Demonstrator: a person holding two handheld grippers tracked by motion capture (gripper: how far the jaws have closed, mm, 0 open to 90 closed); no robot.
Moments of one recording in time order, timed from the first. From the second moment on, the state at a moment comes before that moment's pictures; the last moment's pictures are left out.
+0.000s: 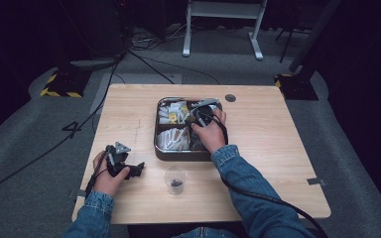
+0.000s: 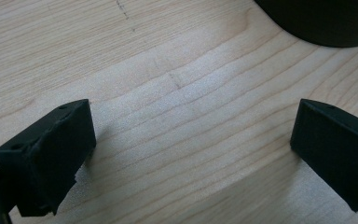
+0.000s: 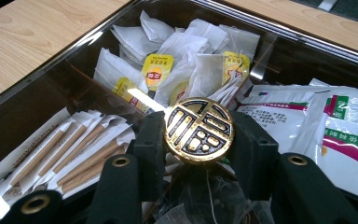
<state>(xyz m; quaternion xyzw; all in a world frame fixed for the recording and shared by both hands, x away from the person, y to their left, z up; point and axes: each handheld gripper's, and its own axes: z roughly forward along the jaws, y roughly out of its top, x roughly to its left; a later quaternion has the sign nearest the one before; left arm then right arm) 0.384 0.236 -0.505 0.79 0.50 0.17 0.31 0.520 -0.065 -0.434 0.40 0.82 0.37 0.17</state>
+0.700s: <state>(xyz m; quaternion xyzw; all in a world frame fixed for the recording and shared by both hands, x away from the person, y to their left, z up) 0.384 0.236 -0.505 0.79 0.50 0.17 0.31 0.521 -0.065 -0.437 0.40 0.82 0.37 0.16</state>
